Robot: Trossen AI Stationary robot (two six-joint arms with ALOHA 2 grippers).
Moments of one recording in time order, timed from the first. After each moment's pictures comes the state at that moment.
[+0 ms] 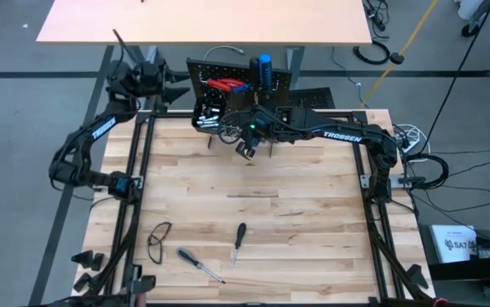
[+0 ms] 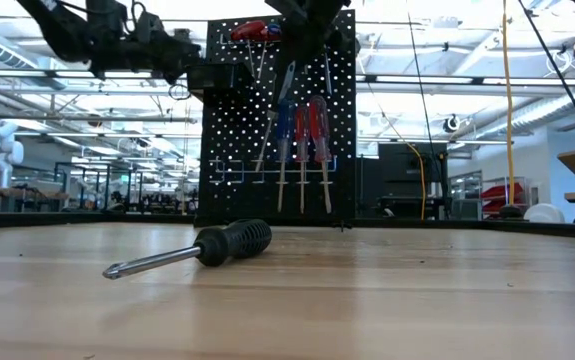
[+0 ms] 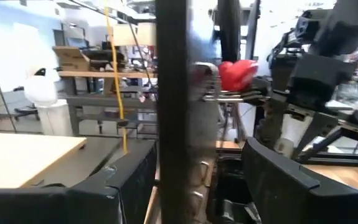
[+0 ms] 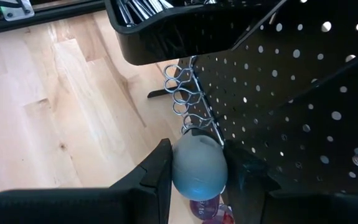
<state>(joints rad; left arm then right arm) 1.28 1.30 0.86 0.64 1.23 -0.15 -0.18 1.90 1.99 -0.92 0.36 0.17</state>
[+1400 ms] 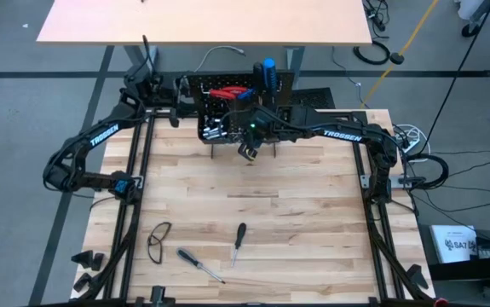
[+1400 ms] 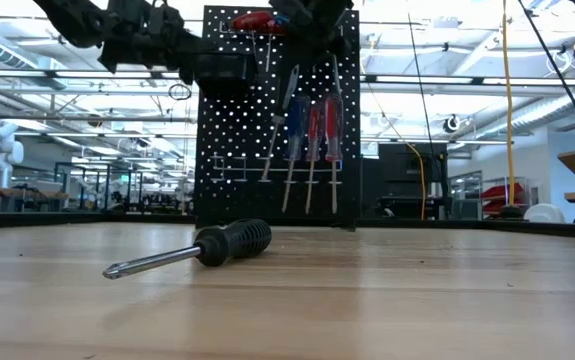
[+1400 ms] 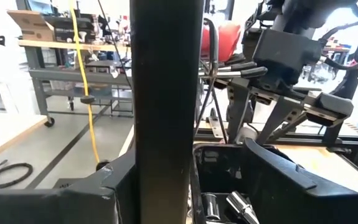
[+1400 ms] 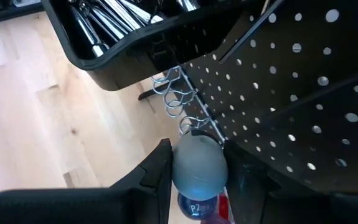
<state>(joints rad) 1.06 1.23 0.88 0.30 1.10 0.04 -0.19 1.90 1.99 -0.97 0.30 0.19</state>
